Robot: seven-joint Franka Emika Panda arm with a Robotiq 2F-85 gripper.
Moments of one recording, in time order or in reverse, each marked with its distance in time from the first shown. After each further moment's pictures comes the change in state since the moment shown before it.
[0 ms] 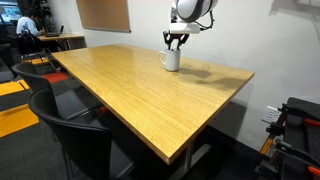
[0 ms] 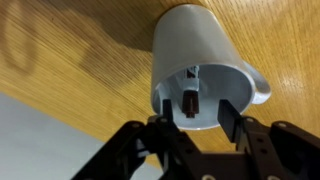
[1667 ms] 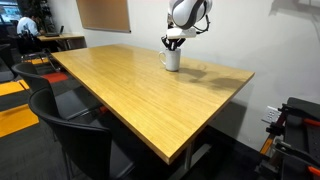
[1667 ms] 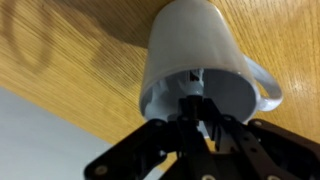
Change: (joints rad) arm 0.060 0.088 -0.069 0.082 0.005 -0.012 0.000
